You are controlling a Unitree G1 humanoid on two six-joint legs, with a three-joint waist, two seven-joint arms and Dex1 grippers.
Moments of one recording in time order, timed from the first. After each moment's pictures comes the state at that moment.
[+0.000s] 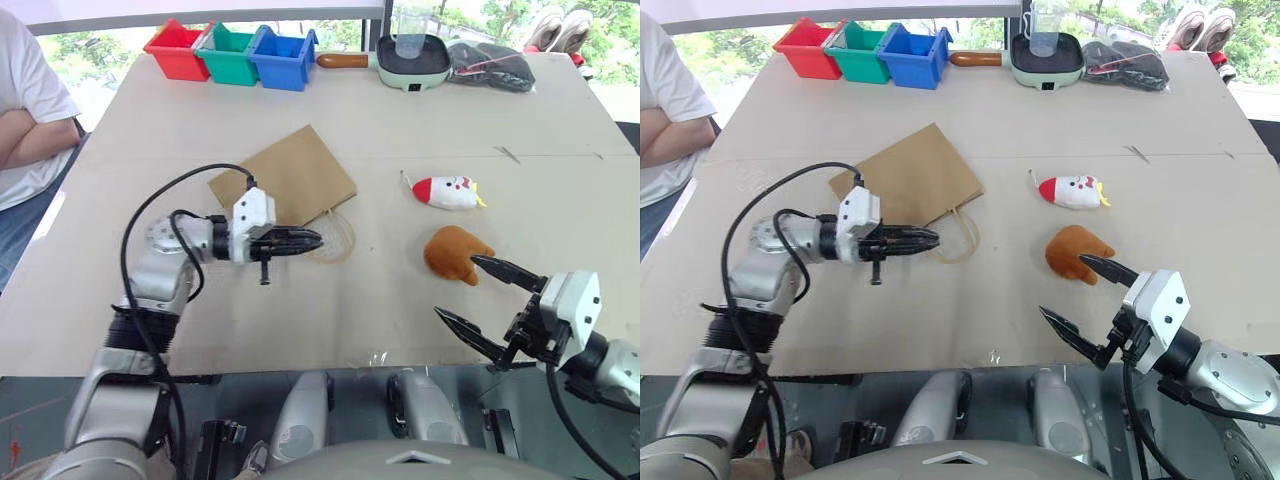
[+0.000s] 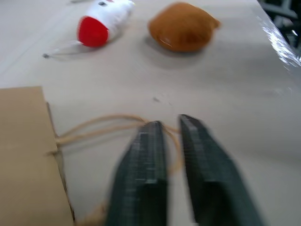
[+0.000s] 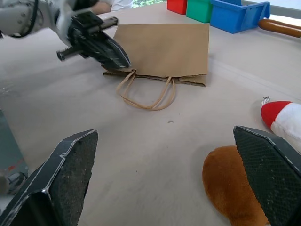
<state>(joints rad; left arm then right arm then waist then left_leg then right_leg) -0.46 0.70 -0.07 0.20 -0.34 0.01 -1.36 0.41 -0.62 -0.22 -0.88 0.58 0.39 0.66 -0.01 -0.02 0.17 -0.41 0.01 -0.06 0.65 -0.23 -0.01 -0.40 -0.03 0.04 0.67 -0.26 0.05</state>
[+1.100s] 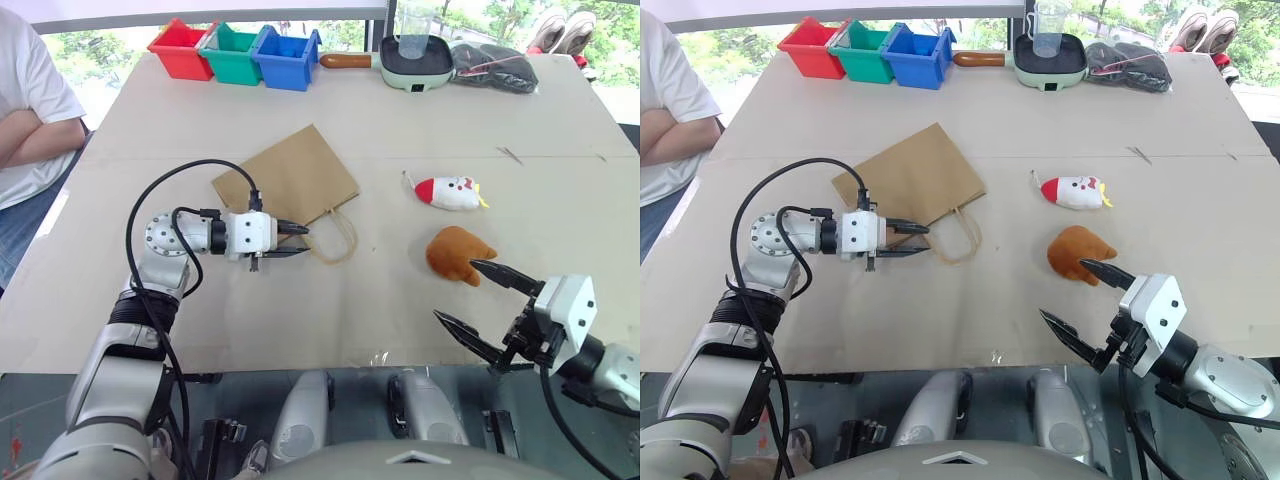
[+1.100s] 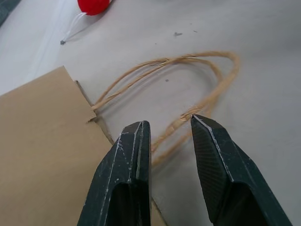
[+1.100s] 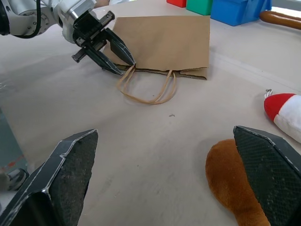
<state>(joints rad) -0.59 0.69 -0.15 0.59 -0.13 -0.57 -1.33 0.43 -0.62 -0.20 -0.88 0.56 0.39 0.64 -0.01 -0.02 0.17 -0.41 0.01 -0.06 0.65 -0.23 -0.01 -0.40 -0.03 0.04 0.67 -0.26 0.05</state>
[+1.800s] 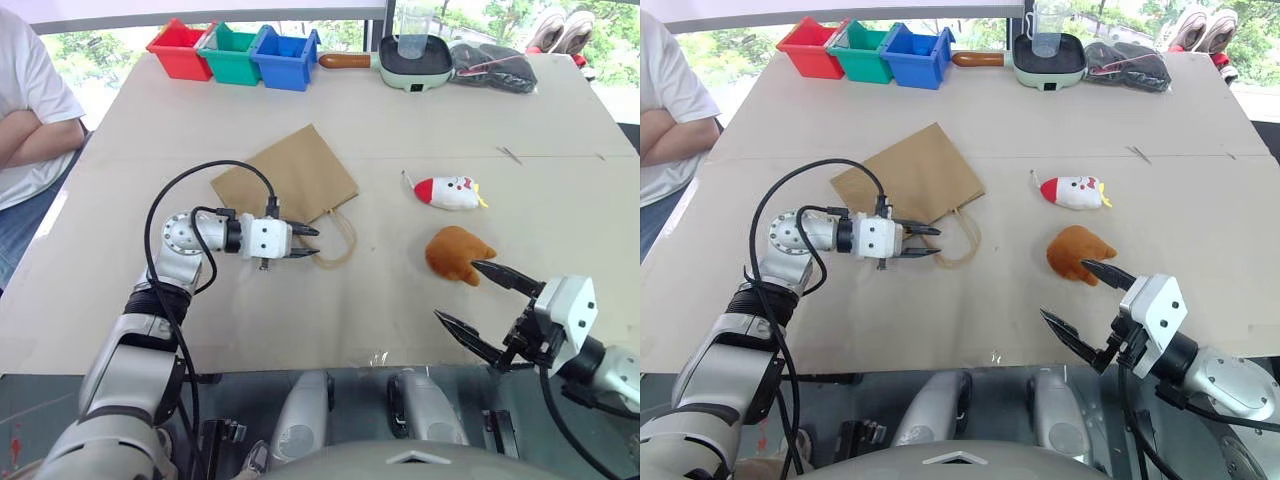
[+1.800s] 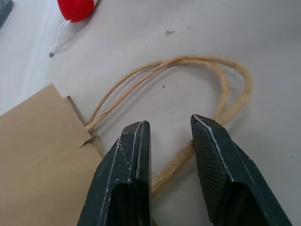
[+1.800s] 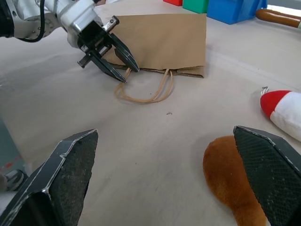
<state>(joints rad) -0.64 0.66 -0.19 0.67 -0.08 -0.66 -1.31 0.46 -0.62 -0.21 -0.89 0.55 0.39 0.63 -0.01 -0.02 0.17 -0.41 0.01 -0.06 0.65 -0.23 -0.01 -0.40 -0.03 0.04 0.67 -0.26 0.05</state>
